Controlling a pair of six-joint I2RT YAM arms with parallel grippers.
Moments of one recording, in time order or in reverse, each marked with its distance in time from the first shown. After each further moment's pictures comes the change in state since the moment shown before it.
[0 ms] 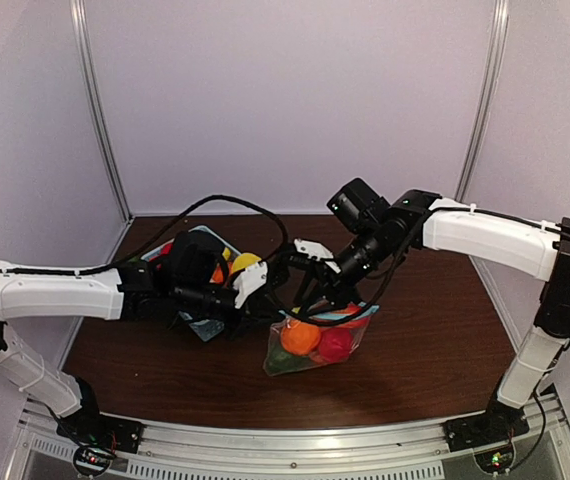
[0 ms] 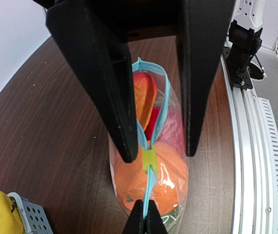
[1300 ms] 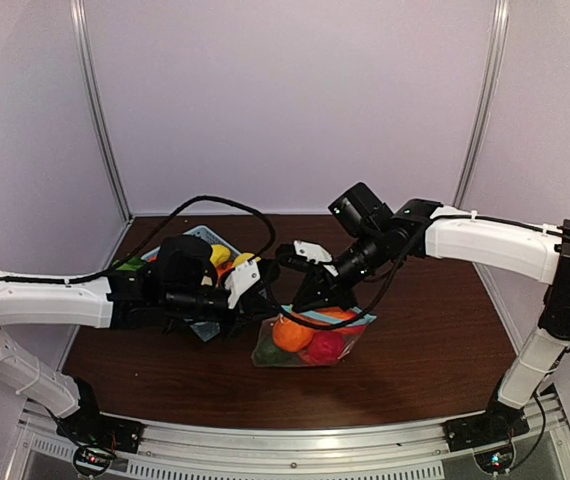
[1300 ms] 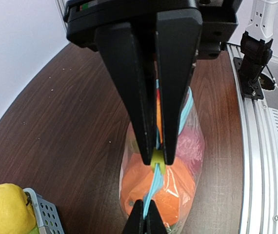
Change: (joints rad) left arm -0.007 -0.068 -0.077 0.100 -0.086 -0.038; right arm -0.002 -0.027 -0.080 0.139 0.035 0.043
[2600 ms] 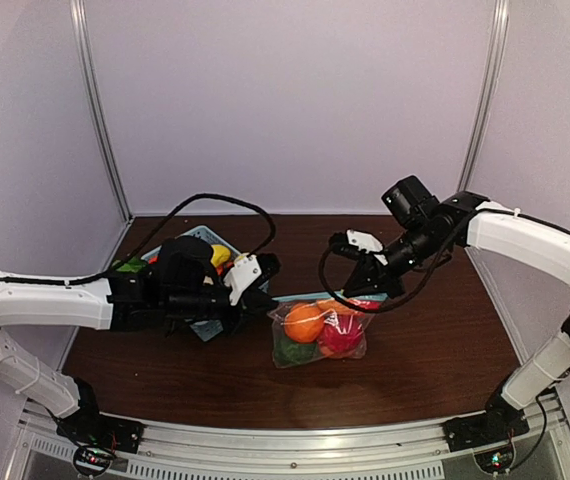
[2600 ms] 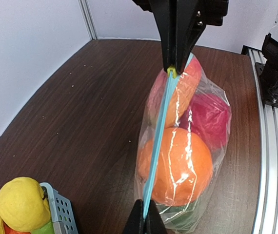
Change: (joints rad) left arm -0.018 -0.006 -0.001 0.010 -0.144 -0.026; right arm -0.214 -0.171 -0.122 -0.157 0.080 -0.147
